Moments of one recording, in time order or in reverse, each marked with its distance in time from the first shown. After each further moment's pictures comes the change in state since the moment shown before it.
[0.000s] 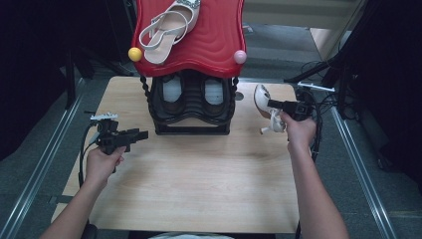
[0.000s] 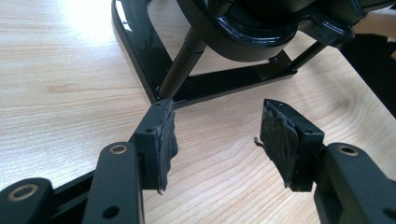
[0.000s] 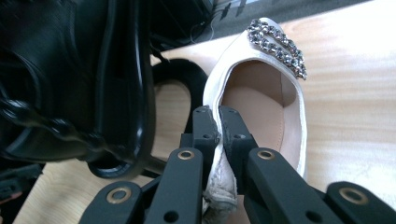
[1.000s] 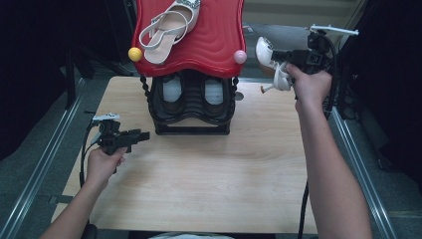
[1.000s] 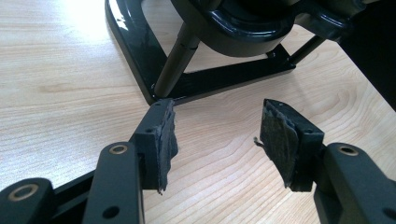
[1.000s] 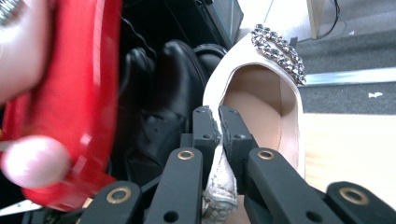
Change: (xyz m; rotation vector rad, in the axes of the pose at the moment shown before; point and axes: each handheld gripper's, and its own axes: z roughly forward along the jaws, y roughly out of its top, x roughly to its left) left arm -0.003 0.000 0.003 0.013 -0.001 0.019; right arm 0.098 0.106 -0.052 -0.088 0.042 -0.080
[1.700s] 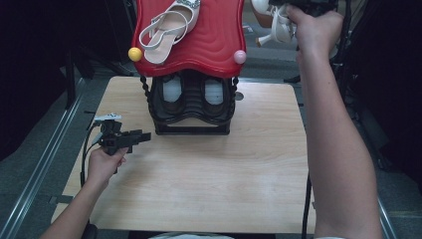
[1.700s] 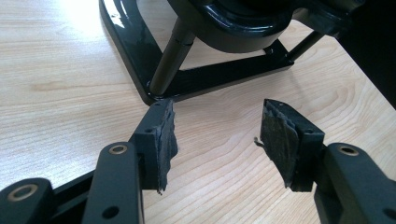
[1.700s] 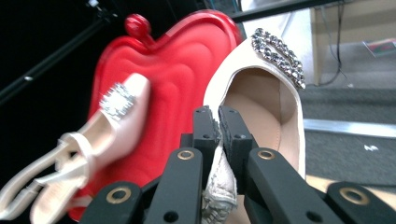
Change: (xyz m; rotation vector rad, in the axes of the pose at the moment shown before) left arm -0.002 -0.001 0.003 0.013 -0.010 0.006; right arm 0.097 0.088 -0.025 -0.087 0.009 -0.119
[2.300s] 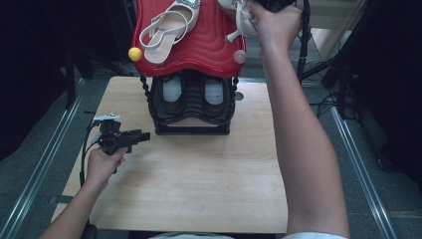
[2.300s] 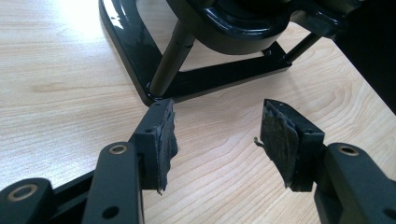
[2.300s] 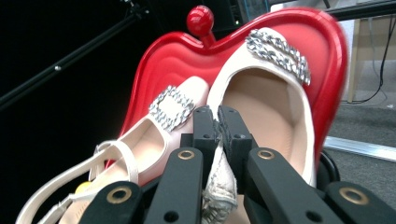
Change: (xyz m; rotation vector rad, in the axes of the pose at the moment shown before) left arm 0.001 0.001 -0.002 0.001 -0.008 0.000; right arm 0.051 -0.009 0.051 -0.004 0.094 -0.077
